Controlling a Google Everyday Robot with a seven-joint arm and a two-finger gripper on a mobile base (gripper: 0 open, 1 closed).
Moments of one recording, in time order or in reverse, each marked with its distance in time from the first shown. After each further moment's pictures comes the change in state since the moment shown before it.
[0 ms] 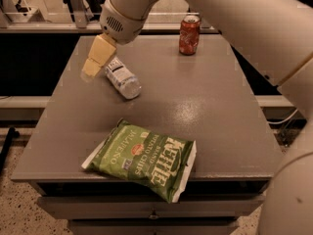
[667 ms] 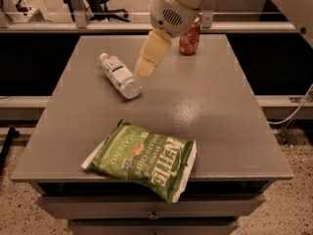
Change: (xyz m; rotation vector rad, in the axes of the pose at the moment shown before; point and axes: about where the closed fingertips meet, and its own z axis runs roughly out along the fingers) arm 0.079 -0.006 -0.081 0.066 0.029 -0.149
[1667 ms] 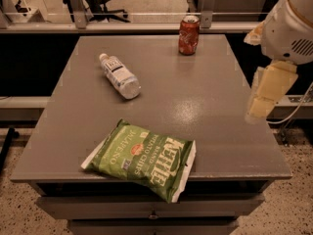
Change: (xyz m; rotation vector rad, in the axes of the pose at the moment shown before) arm 0.179 0.047 -0.106 0.142 0.233 -0.062
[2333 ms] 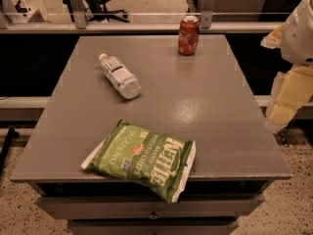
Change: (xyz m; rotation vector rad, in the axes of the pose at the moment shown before) arm 0.027 0.008 -0.011 0.004 0.045 0.016
